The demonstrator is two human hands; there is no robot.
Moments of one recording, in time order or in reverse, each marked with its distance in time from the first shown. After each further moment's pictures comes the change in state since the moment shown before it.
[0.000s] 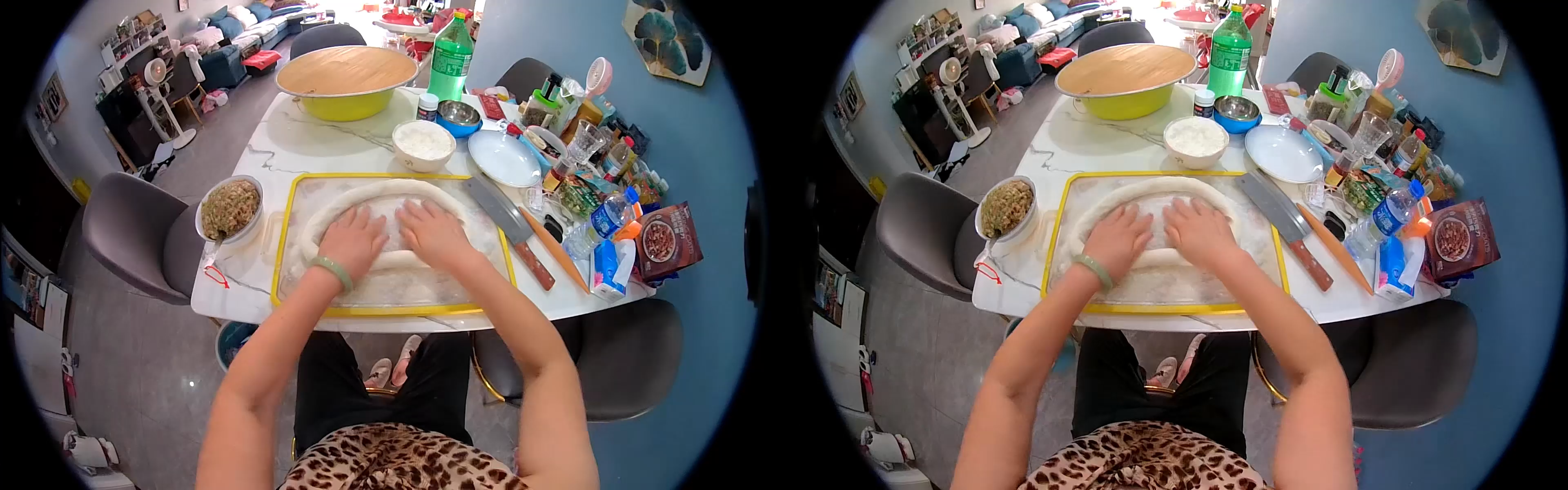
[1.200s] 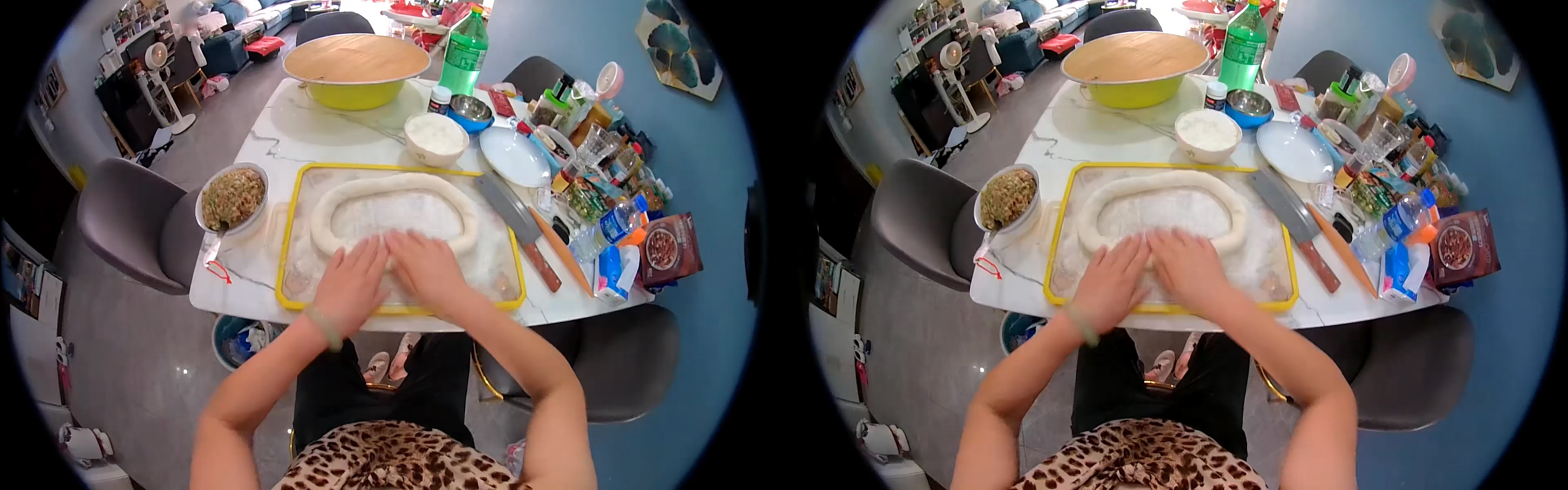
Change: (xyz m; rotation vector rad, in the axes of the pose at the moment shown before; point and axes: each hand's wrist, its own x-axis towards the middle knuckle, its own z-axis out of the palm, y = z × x) left_hand -0.072 0.024 -0.019 -0.040 -0.006 0.078; right_hand -0.042 -0.064 -0.018 0.172 0.073 -0.113
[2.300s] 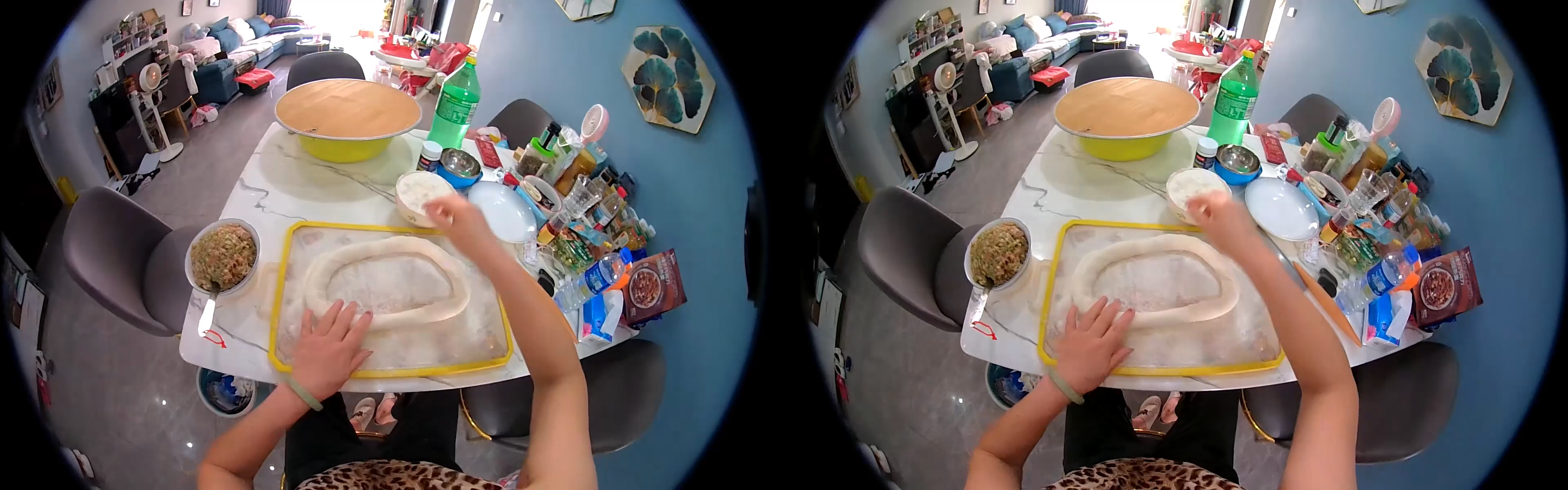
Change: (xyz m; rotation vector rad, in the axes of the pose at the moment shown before) left_hand -0.011 -0.018 -0.008 -0.031 0.096 -0.037; right_hand 0.119 0.135 -0.053 0.208 0.033 0.355
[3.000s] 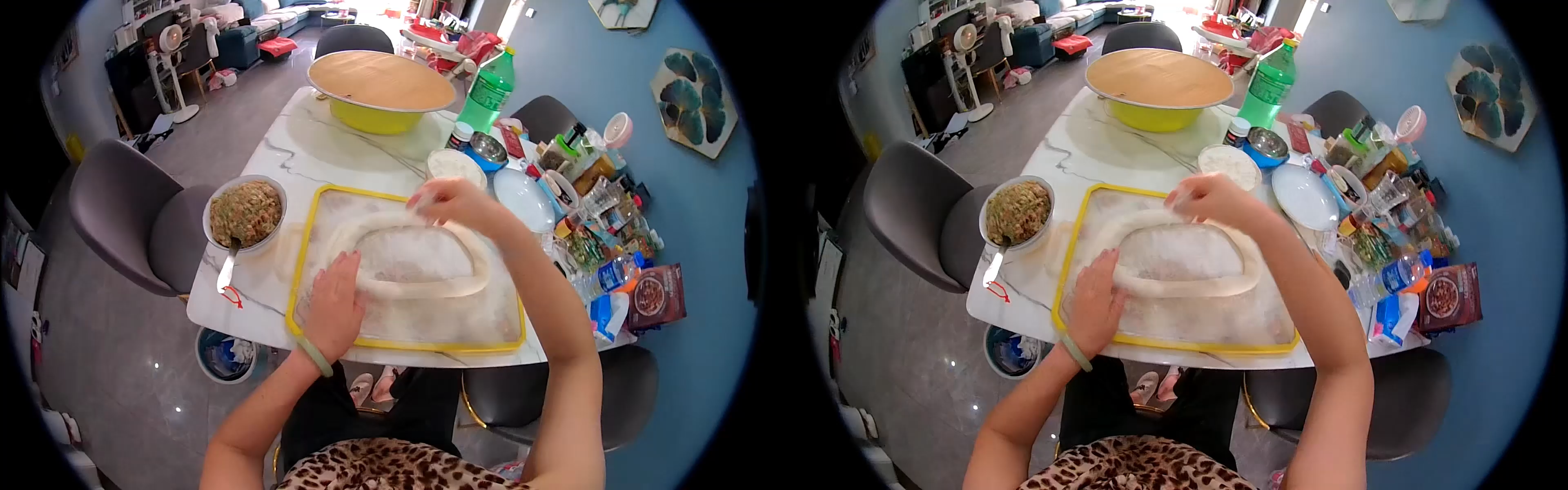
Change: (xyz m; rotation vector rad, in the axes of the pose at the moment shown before) left_hand 0.003 -0.020 0.024 -0.391 0.308 -0.252; right_hand 0.015 -0.073 -0.008 0.550 -0.546 0.120
